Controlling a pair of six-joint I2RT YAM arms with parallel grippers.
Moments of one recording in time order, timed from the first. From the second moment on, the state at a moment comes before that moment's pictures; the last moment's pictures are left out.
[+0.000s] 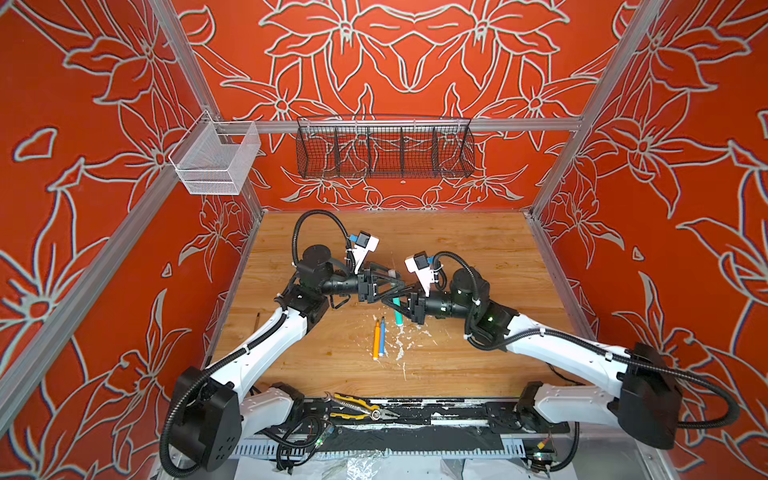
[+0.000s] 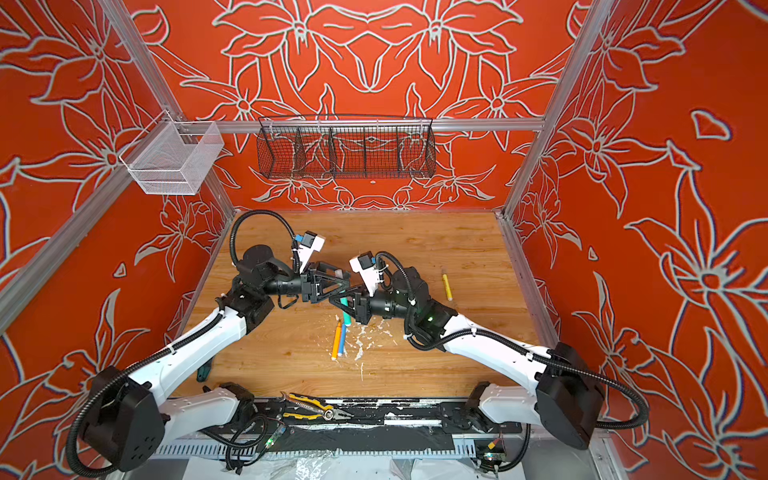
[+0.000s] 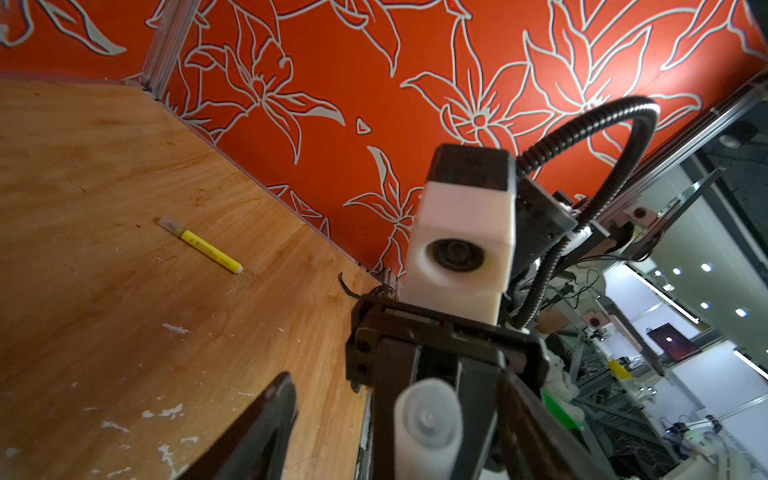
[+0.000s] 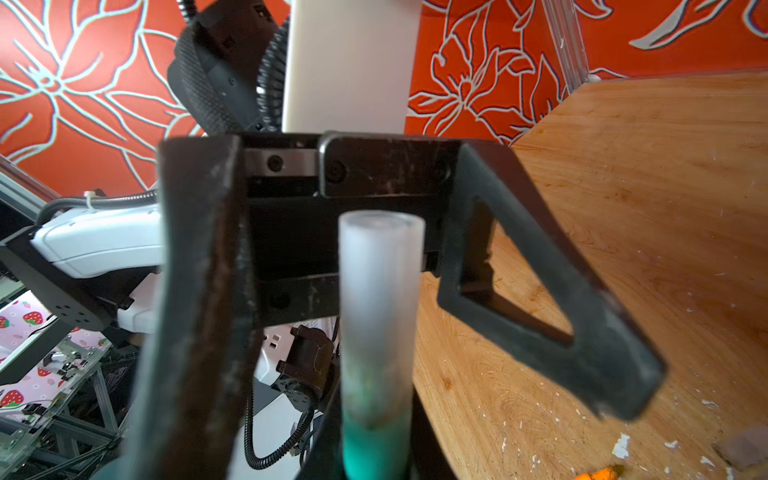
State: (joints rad) left arm -0.36 1.18 0.79 0.36 1.09 -0.64; right arm 0.85 1.24 0.79 0.36 -0.54 0.59
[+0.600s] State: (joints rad) left arm -0.31 1.20 0.80 0.46 1.11 -0.70; right arm 0.85 1.24 0.77 0.38 -0.59 0.62
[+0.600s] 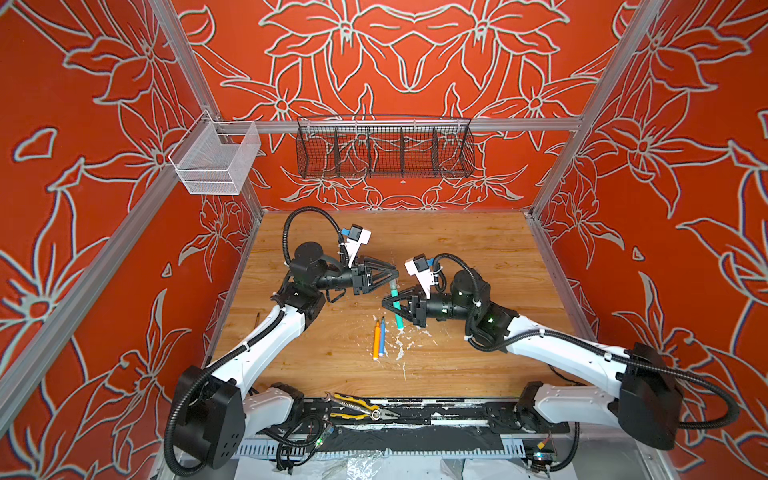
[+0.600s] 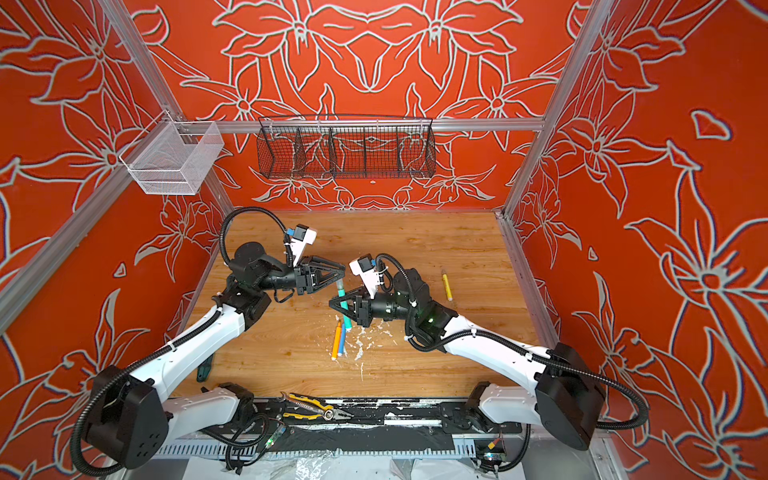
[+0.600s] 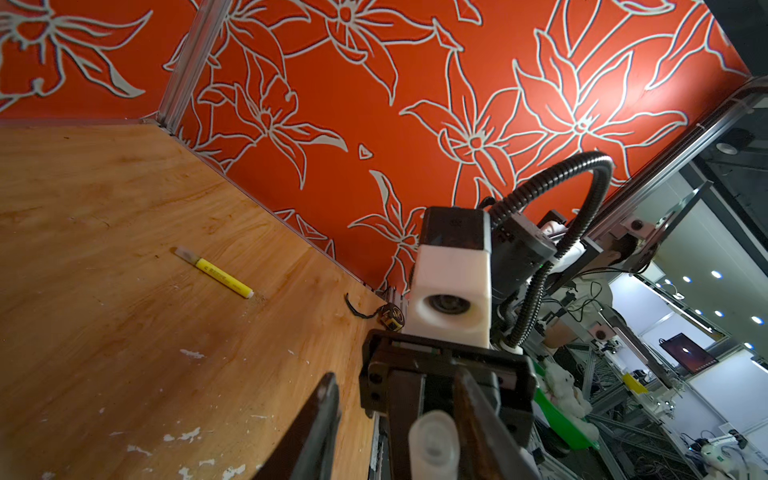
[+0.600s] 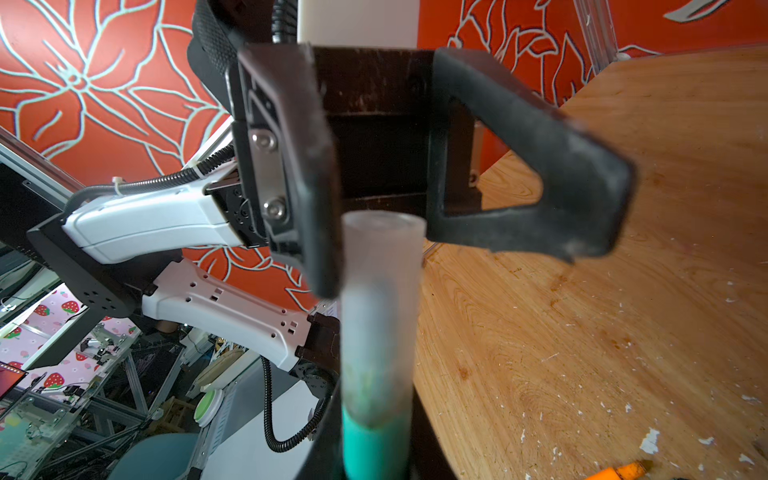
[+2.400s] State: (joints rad) left arm -0.49 1.26 0.96 0.09 1.12 -0.31; right arm 0.85 0.96 0.73 -0.03 -0.39 0.48
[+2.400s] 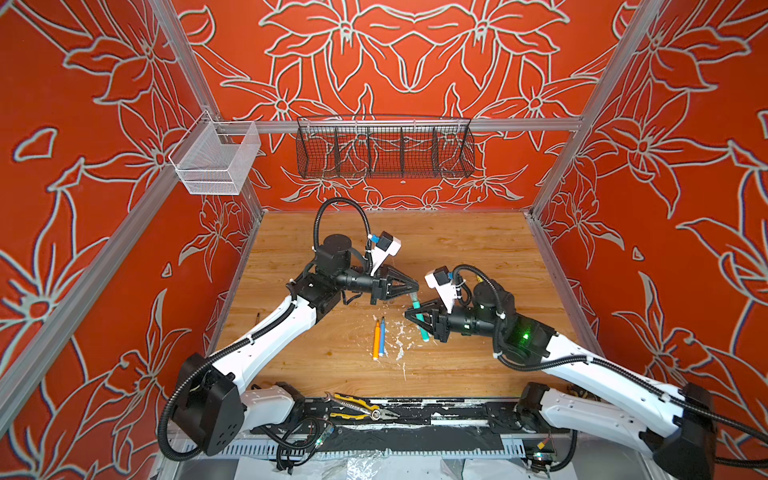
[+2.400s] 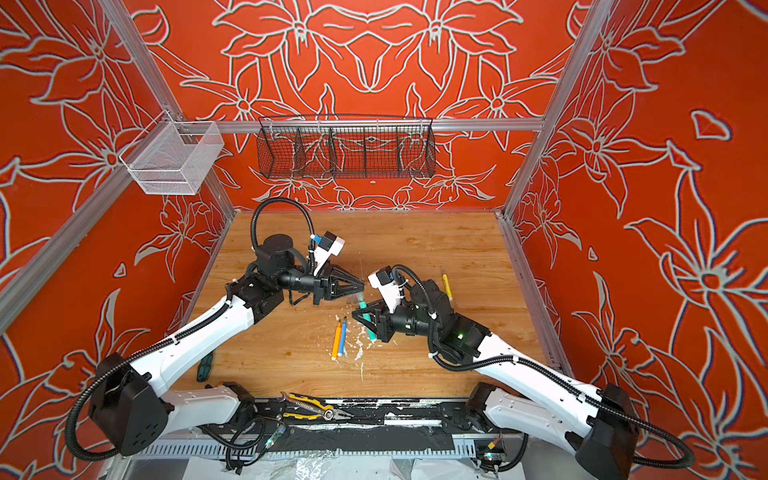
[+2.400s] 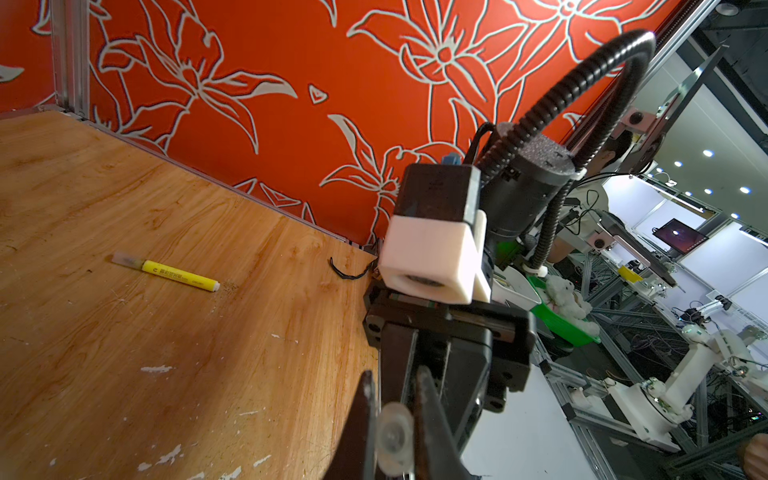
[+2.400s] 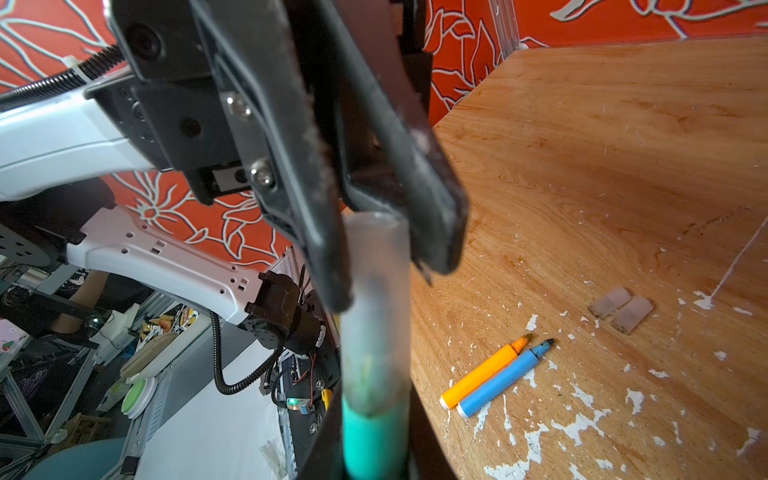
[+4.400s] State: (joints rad) left arm -0.39 1.25 0.80 0.49 1.22 -0.69; right arm 0.81 1.10 0.78 0.10 -0.54 0.53
